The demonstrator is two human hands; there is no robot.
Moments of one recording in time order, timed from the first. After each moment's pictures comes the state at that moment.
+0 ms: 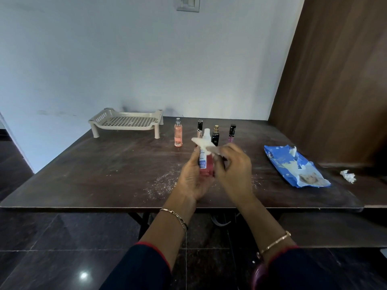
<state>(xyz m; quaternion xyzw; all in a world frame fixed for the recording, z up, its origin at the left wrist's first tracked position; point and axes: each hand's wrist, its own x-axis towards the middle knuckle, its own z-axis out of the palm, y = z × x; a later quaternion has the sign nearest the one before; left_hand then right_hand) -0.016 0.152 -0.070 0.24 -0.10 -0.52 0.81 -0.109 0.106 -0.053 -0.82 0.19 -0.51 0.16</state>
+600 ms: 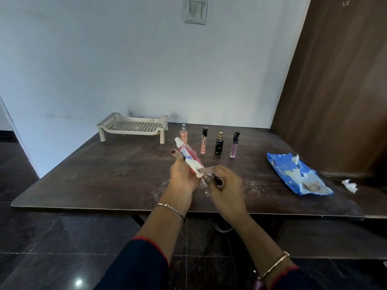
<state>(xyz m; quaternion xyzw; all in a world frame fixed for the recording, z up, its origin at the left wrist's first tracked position) 0.018 0.161 -0.057 0.24 0.02 -0.44 0.87 -0.103 0.133 -0.077 -0.82 0.14 -0.47 0.30</state>
